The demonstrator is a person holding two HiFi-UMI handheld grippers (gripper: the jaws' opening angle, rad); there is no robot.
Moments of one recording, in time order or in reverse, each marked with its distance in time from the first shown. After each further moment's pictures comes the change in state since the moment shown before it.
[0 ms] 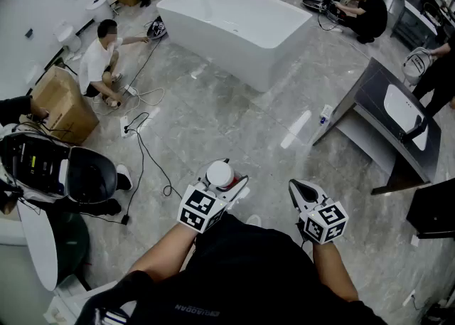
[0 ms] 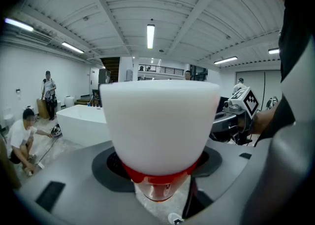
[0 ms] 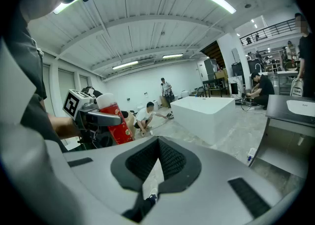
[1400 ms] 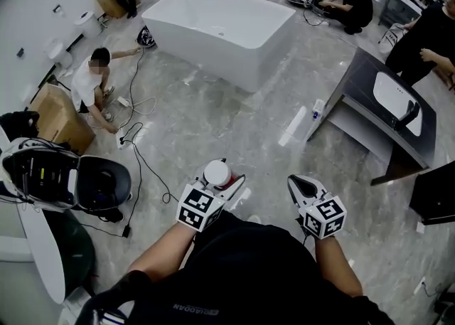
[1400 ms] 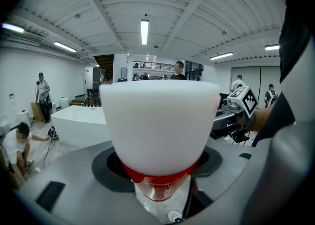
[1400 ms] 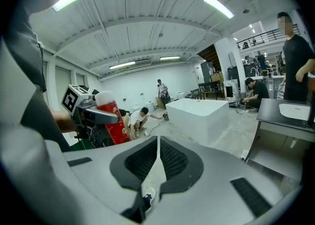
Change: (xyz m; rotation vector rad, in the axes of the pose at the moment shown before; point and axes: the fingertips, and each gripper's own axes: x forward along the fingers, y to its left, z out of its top) left arm 0.026 -0.018 0.014 0.038 0.041 -0.037; right arm -0.019 -0.032 0.002 -0.011 -0.008 -0.047
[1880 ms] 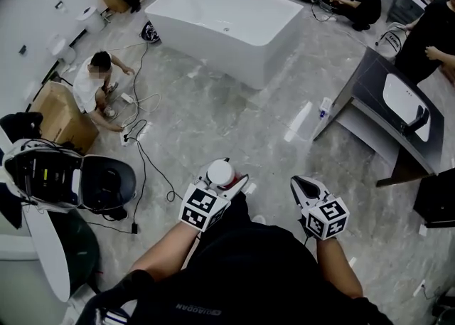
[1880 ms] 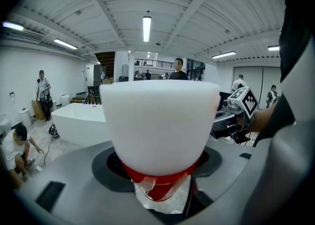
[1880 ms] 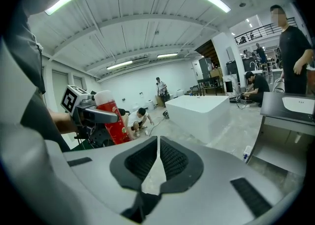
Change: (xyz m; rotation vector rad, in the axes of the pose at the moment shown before) left arm 0.015 0.028 0.002 -0.013 0.029 0.003; right arm 0.029 -0.013 0.003 0.045 0.025 0.007
